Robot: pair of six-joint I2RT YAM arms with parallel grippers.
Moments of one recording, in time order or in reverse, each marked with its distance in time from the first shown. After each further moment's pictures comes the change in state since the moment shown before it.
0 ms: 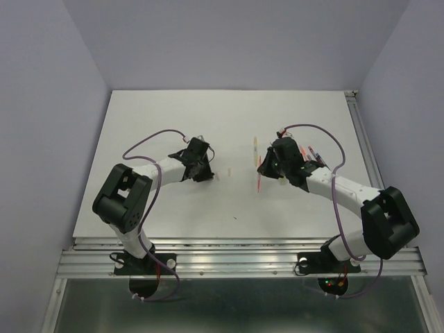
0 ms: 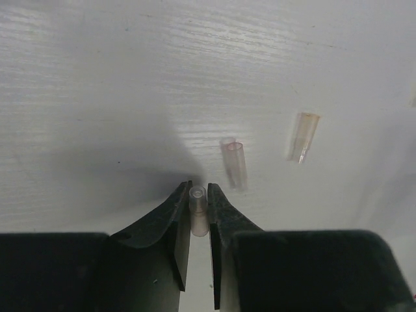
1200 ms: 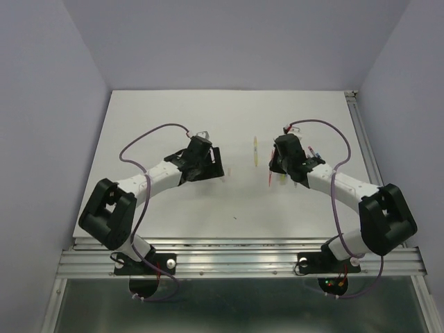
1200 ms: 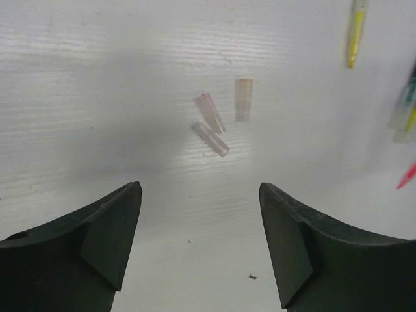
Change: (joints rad) left arm -0.079 -0.130 0.020 -0.087 -0.043 0.047; right arm -0.045 -0.008 0.011 -0.027 0.186 -0.102
